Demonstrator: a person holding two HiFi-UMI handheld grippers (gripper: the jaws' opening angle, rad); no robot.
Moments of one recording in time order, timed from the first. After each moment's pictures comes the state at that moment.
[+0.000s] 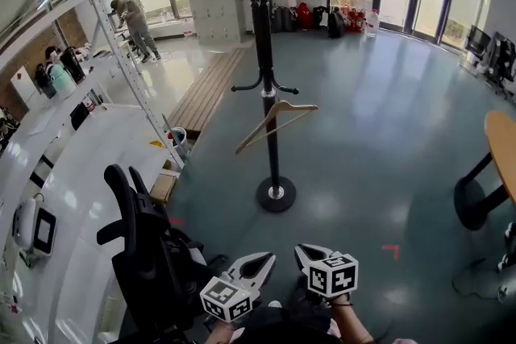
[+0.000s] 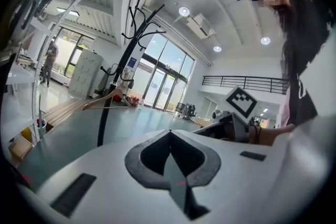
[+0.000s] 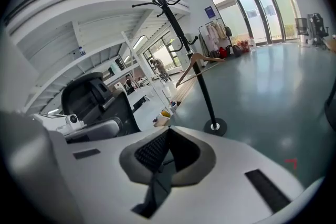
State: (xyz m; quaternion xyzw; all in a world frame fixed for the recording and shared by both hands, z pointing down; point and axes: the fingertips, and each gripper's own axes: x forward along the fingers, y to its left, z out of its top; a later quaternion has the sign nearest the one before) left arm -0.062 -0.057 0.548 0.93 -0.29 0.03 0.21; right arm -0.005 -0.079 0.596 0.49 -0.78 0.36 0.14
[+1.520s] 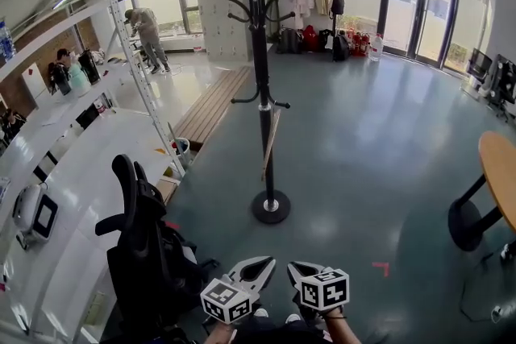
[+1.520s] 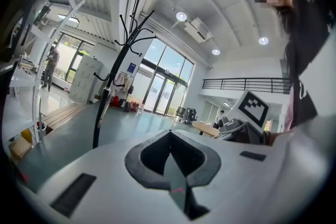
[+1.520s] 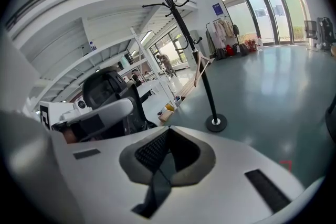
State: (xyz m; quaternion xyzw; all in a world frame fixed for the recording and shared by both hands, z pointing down) left arm -0.014 0.000 0.516 0.94 -0.30 0.01 0.19; right arm 0.020 0.005 0.578 0.46 -0.80 0.35 0.17
